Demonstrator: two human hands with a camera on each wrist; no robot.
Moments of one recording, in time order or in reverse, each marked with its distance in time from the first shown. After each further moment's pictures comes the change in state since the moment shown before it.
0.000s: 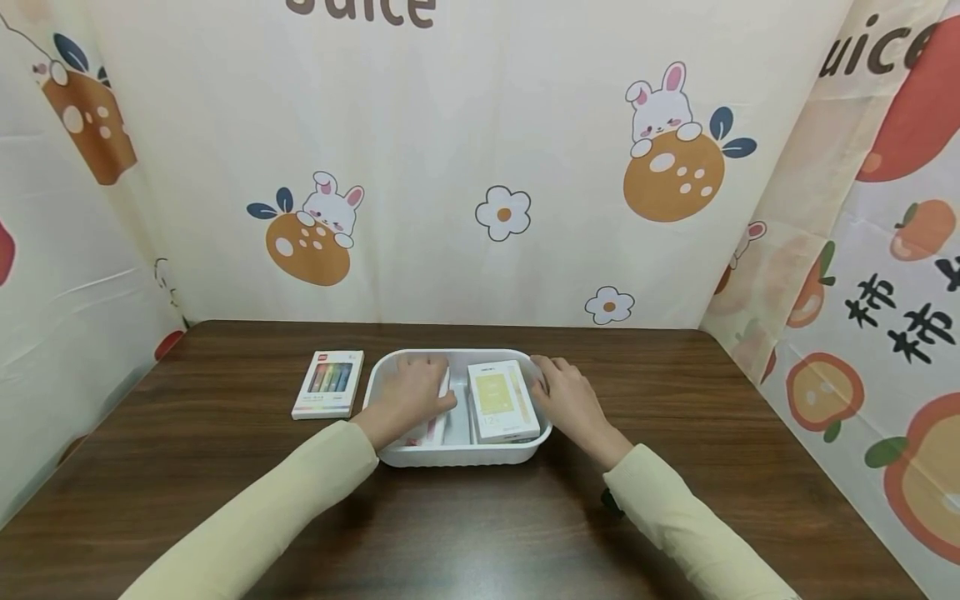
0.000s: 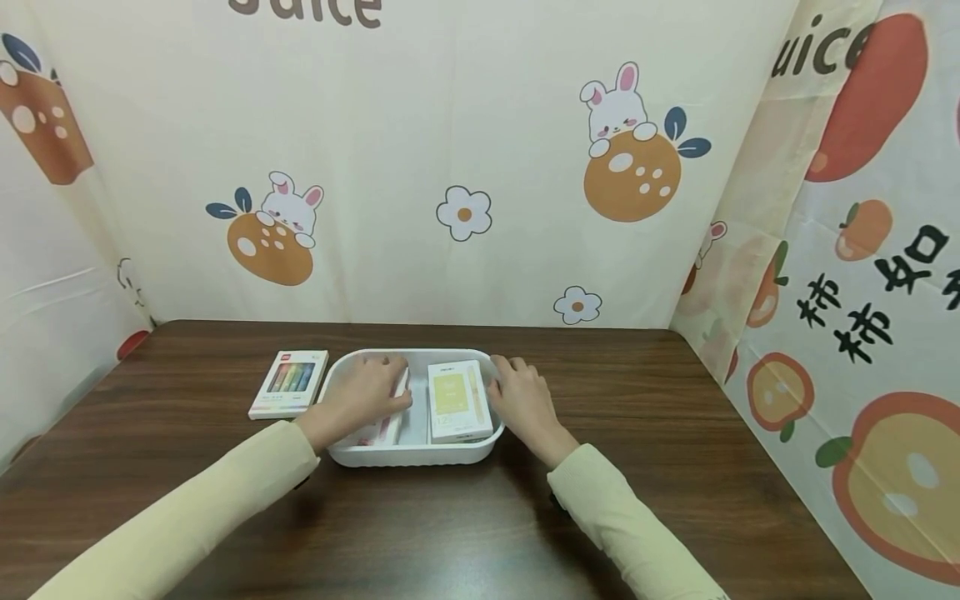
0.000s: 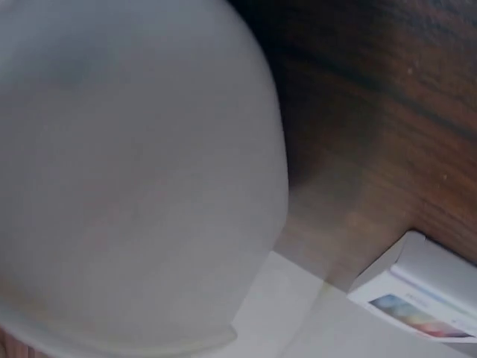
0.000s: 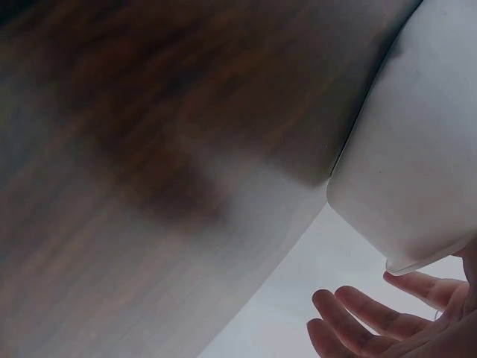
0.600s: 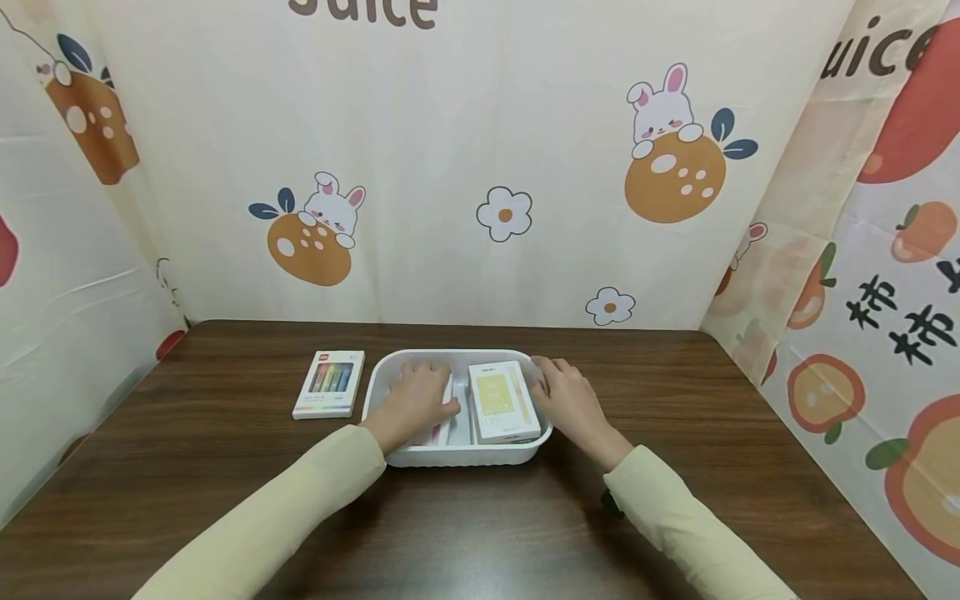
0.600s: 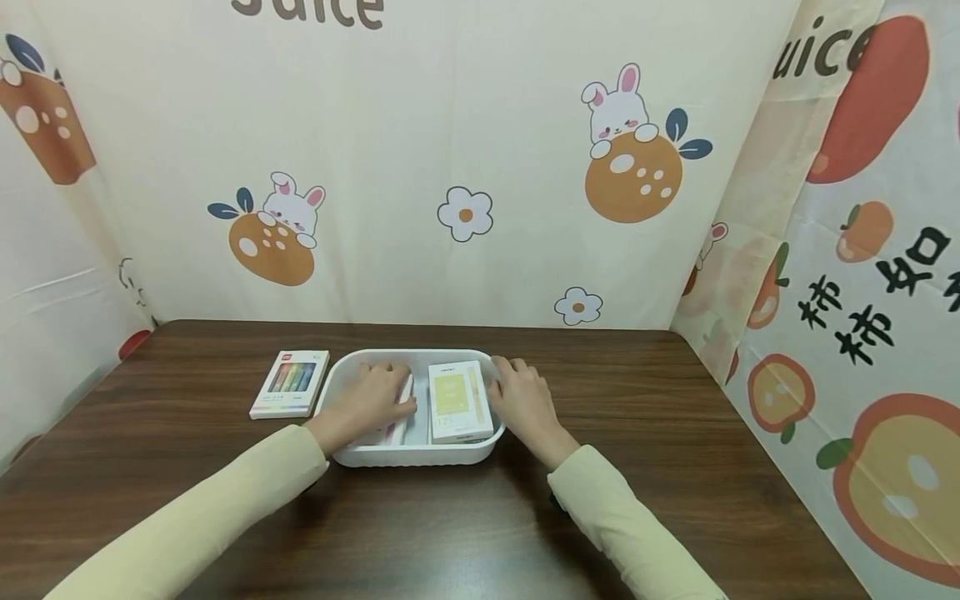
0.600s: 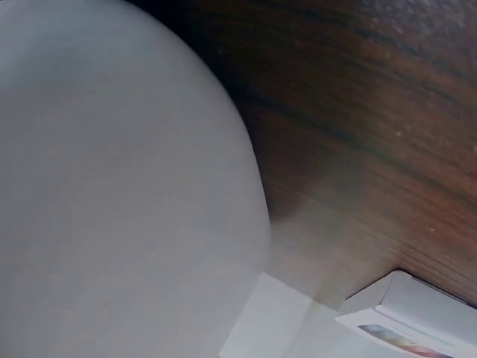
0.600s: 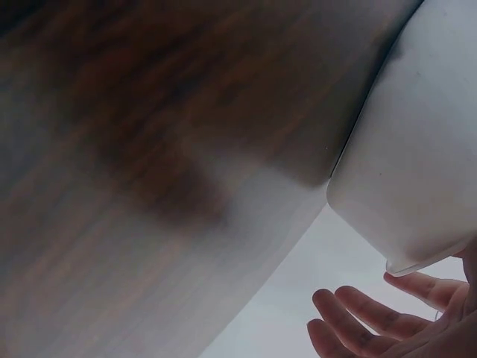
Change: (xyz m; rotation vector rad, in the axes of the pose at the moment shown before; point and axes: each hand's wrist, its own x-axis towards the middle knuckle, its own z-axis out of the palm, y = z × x) left_hand 0.000 0.001 0.015 -0.046 -0.026 -0.045; right_hand 0.000 0.000 0.001 0.012 0.011 -0.007
